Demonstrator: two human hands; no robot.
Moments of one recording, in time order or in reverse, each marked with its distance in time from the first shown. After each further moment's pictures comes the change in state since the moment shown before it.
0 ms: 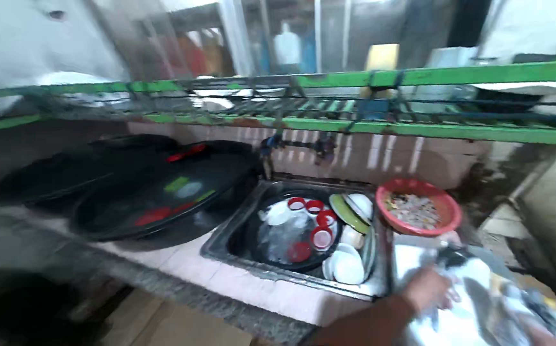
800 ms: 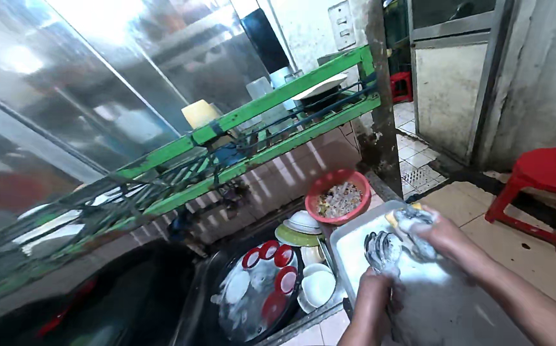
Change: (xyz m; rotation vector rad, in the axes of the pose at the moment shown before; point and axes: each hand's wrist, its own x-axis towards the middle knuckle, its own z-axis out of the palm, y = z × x) left_hand -0.052 -0.010 0.028 -0.145 0.149 -0.167; right_hand 0.018 -0.078 0.002 -0.148 -0.141 0.271
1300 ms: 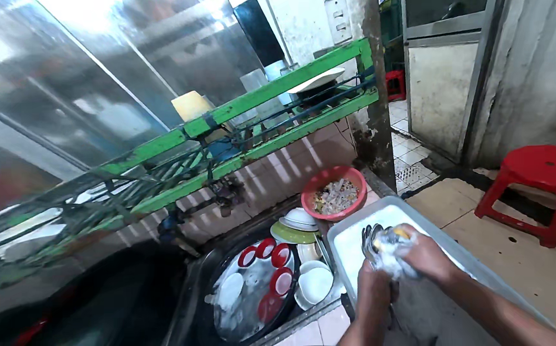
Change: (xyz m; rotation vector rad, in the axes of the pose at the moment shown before) left_hand 0.003 -0.006 0.000 -0.004 0.016 0.129; right_hand -0.019 0.021 0.036 -0.208 -0.100 -0.066
